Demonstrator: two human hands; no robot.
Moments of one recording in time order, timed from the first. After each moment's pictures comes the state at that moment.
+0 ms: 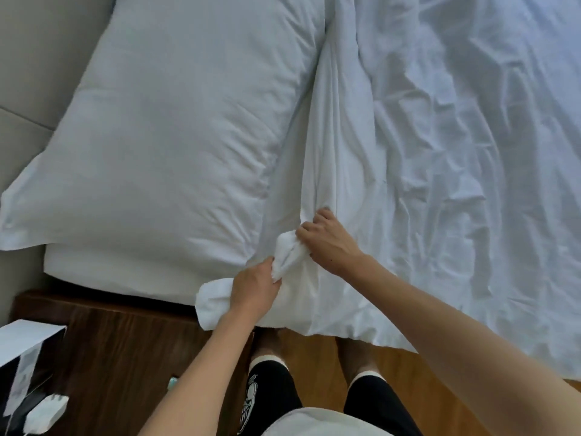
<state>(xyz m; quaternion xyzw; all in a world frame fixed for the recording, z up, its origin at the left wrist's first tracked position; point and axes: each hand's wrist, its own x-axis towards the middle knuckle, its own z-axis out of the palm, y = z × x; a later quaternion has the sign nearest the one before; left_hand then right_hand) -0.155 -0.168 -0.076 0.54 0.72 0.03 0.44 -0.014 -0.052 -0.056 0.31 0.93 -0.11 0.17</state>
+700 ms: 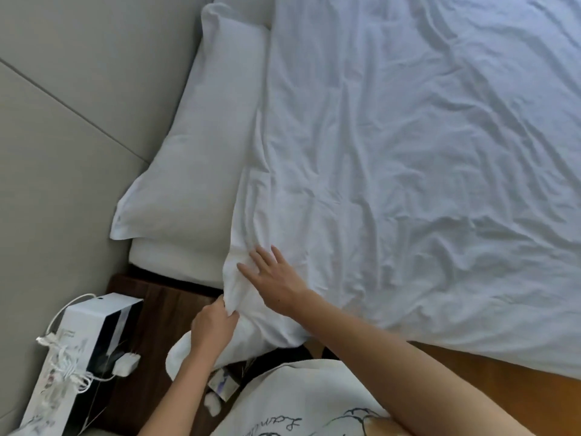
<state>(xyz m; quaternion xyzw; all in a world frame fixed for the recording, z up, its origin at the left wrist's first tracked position) -0.246 -0.289 0.054 0.40 0.82 -0.04 0.41 -0.113 -0.177 0.070 0.26 0.92 -0.19 0.20</state>
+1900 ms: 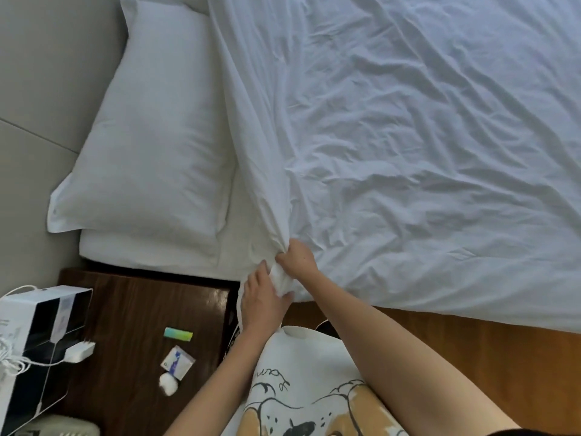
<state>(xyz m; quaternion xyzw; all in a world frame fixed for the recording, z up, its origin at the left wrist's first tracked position) 0.017 -0.287 0.054 0.47 0.80 0.00 0.37 0.092 -0.187 0.039 0.67 0.51 -0.54 0.06</state>
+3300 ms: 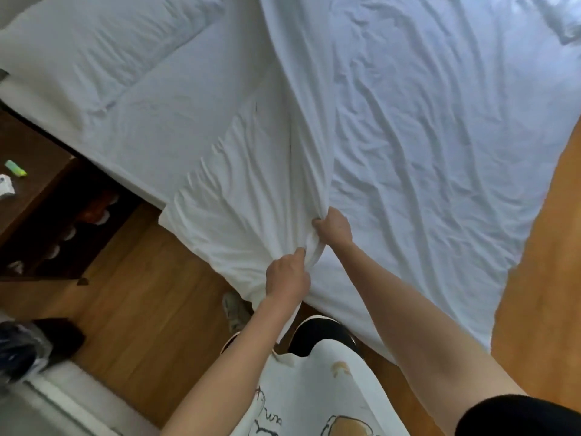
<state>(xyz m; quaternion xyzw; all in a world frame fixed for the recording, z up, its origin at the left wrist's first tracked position) 0.764 -0.306 0.114 0.48 0.82 0.02 0.30 0.811 -0.166 0.073 0.61 0.65 -0.44 0.05</state>
